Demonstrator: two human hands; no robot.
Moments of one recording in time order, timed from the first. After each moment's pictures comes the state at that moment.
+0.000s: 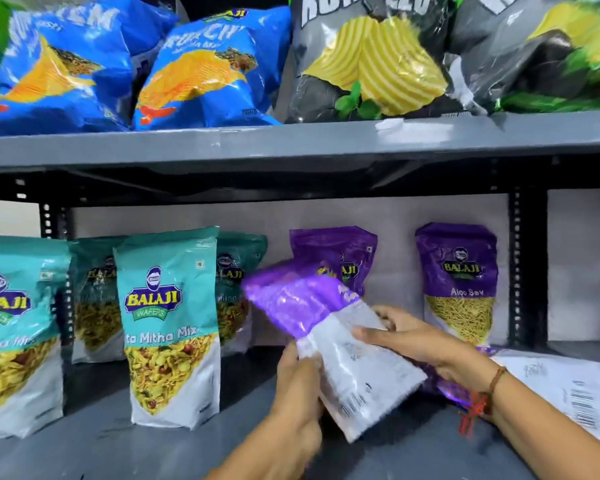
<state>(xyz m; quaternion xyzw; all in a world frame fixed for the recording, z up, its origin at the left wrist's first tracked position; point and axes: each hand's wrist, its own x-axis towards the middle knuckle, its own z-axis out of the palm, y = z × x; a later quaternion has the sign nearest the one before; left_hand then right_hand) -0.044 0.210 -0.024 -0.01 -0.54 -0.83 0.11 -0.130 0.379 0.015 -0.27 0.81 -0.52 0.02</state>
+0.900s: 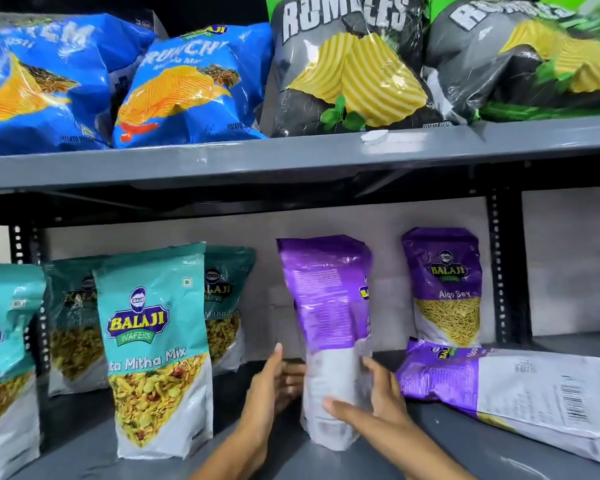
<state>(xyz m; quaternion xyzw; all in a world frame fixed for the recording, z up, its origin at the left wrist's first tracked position) -0.105 0.147 -0.050 -0.05 -0.65 -0.75 0.06 -0.081 0.329 -0.066 -0.14 0.81 -0.55 -0.15</state>
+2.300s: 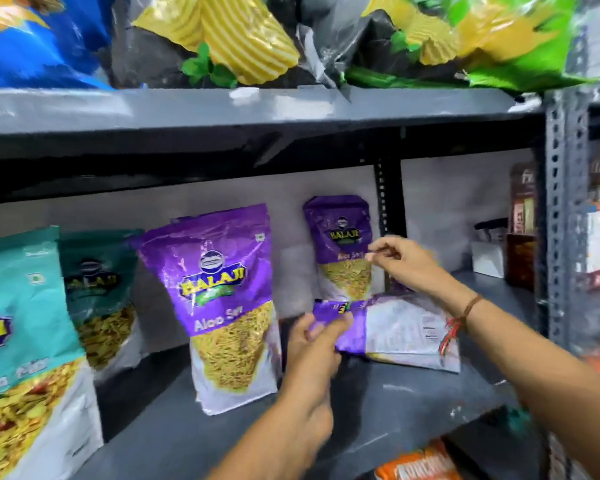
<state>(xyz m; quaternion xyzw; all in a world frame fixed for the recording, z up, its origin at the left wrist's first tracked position) -0.022 0.319 -0.009 -0.05 -0.57 -0.82 -0.04 -0.108 0.522 0.042 -0.06 0.85 -0.42 -0.33</state>
